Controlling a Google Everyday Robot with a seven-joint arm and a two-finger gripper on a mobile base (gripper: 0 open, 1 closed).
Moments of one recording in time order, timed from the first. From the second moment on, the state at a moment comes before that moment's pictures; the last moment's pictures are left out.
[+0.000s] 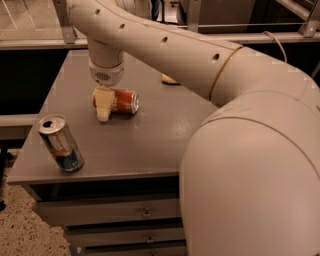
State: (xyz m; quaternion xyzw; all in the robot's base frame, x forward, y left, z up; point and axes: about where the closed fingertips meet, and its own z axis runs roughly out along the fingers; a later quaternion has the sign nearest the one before) arm 0.654 0.141 0.835 -0.66 0.74 -0.02 0.14
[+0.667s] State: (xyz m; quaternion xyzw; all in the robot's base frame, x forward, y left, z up) arm 0.654 0.136 0.849 -0.66 0.74 -0.02 0.15
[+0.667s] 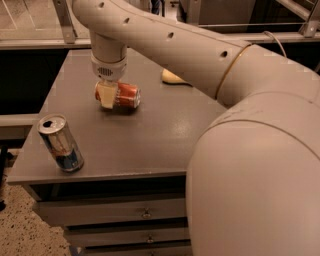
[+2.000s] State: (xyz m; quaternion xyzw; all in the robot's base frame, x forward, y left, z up) arm 0.636 0.079 0.956 -0.61 0.66 0.13 0.42
